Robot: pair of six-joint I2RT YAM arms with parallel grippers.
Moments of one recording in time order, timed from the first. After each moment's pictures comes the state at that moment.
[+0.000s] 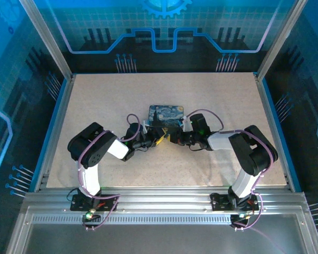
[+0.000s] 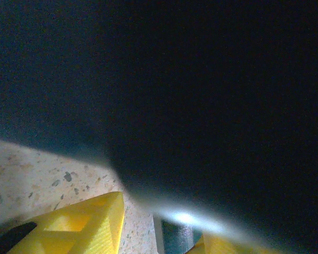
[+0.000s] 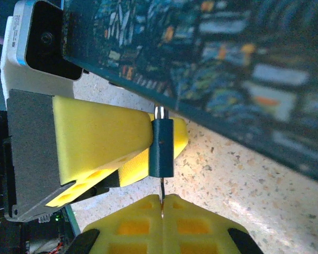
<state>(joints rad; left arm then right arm) -0.54 1.90 0.58 0.92 0.39 -1.32 0.47 1.73 0.69 0.31 -0.67 0.72</state>
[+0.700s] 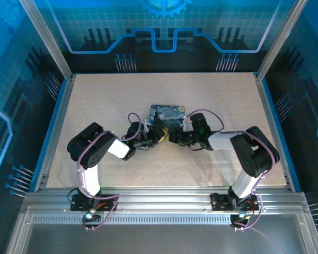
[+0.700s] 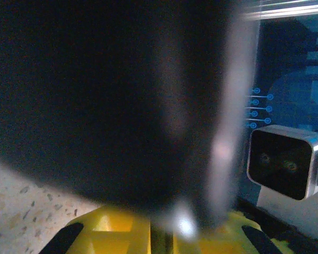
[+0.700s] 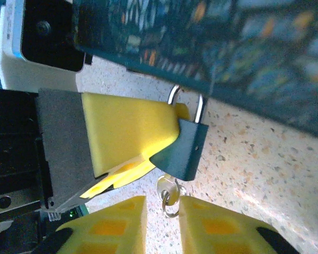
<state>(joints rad) -0.55 1.89 0.60 0.89 0.39 -1.31 0.47 1.69 0.70 0.26 -0.69 0.75</state>
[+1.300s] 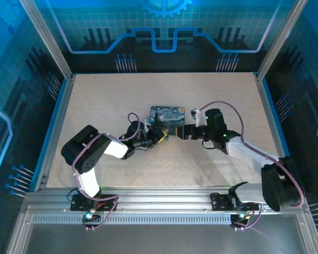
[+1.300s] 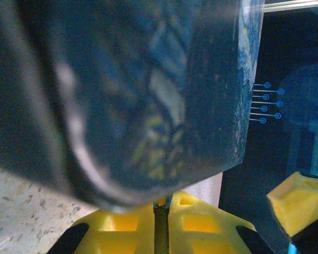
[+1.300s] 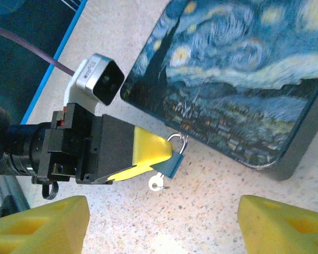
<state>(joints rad) -0.55 1.80 0.60 0.75 0.39 -1.28 0.39 1.28 0.67 -0.03 -0.49 0.37</state>
